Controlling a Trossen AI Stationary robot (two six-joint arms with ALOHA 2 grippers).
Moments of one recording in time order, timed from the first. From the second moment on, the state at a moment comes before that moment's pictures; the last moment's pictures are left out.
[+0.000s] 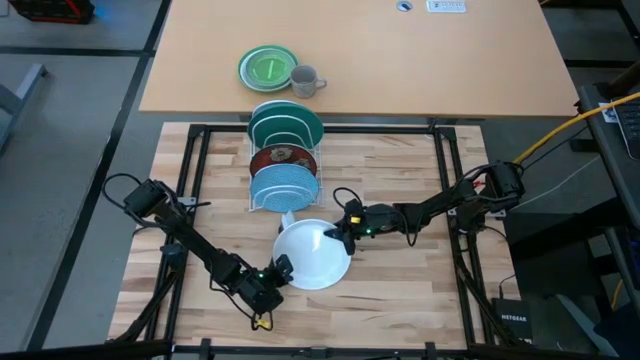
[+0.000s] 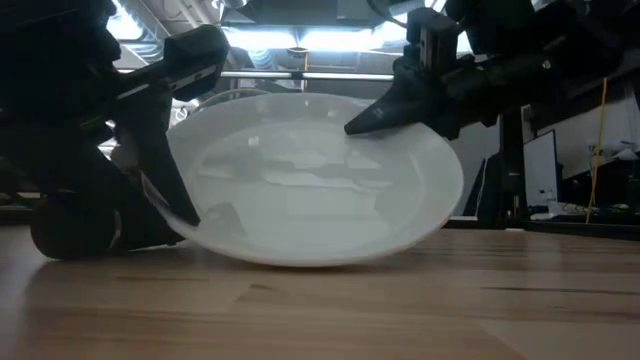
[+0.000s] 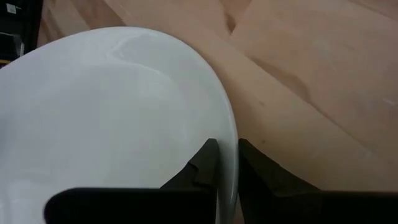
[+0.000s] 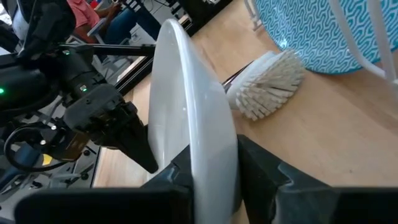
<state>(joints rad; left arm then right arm) -0.61 1.83 0.91 -0.06 -0.59 0.50 0.20 1.69 0.60 0.79 0.04 0.73</state>
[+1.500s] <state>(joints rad) -0.68 1.83 1.04 -0.10 -0.65 0.27 0.20 1.67 0.60 0.95 0.14 0.54</state>
